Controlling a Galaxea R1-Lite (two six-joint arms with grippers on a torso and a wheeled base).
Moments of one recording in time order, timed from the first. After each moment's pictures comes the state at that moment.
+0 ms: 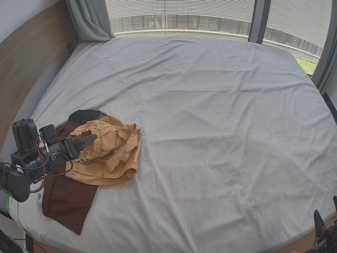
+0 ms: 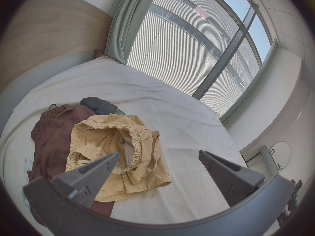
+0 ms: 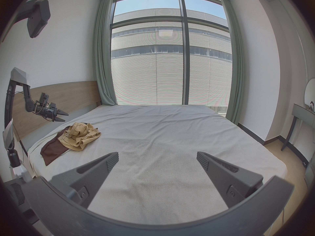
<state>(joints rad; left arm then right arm) -0.05 1.67 -0.47 -0.92 -0.32 -0.36 0.01 0.02 -0.02 0.00 0.02 -0.01</state>
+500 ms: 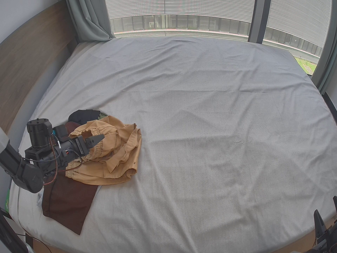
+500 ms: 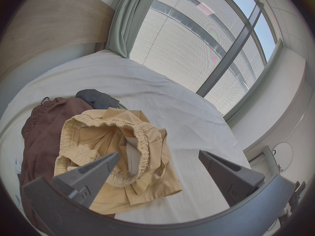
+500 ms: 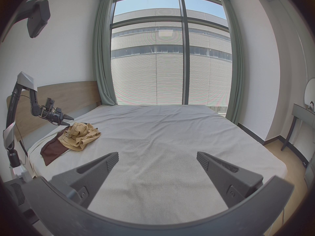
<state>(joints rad) -0.05 1.86 -0.57 -0.97 -0.31 -0.36 0.01 0.02 -0.02 0.00 0.02 -0.01</state>
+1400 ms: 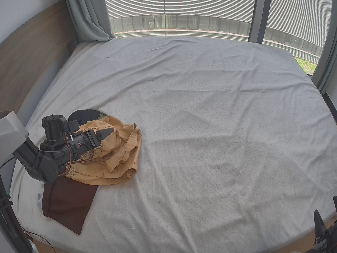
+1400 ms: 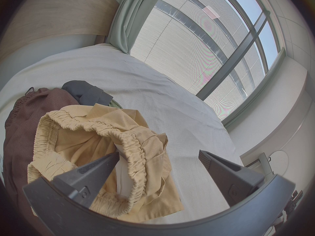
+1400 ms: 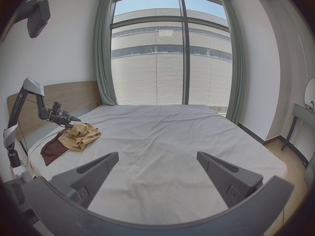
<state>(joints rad) -0.08 2.04 -0.75 -1.00 -0.32 -0.44 0.01 0.02 -0.02 0.00 0.02 -0.01</state>
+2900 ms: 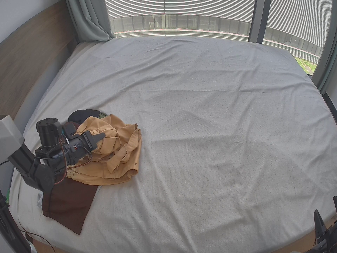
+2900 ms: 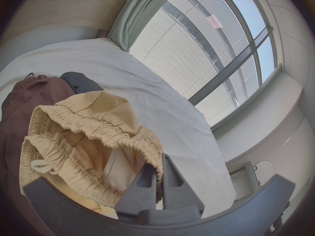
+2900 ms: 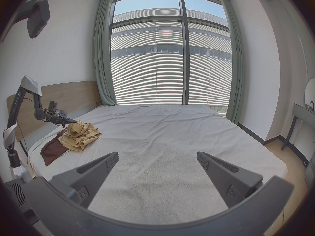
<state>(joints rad) -0.09 1.98 -0.63 -1.12 -0.38 -0.57 0.01 0.02 -0.02 0.00 0.02 -0.01</state>
